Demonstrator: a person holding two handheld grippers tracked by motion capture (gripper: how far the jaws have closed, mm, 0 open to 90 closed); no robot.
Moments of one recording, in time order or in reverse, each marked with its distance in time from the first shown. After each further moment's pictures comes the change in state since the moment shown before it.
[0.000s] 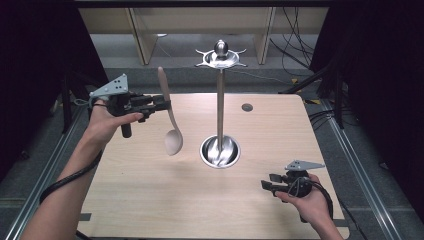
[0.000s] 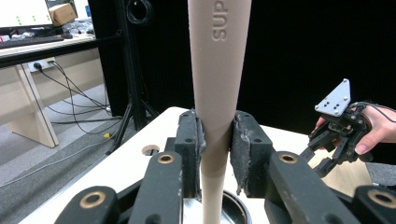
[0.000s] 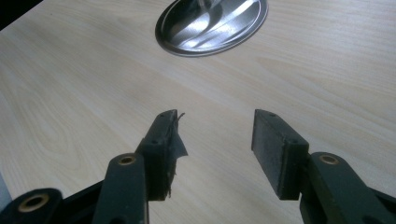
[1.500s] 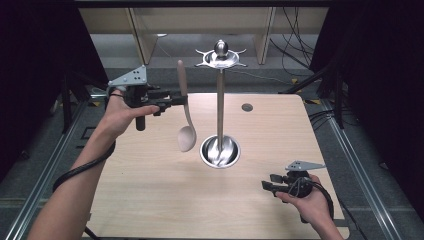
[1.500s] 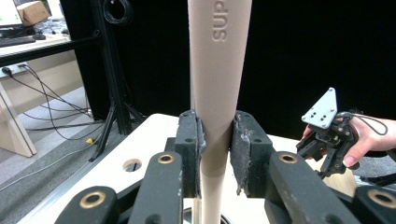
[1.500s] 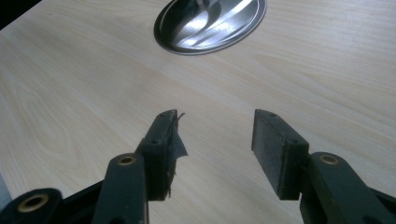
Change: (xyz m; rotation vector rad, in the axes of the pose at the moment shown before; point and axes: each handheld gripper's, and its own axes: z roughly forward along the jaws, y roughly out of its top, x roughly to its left) left arm -0.008 0.025 0.038 0.027 -0.075 0.016; right arm -0.001 -0.001 0.000 0.004 -0.020 0.006
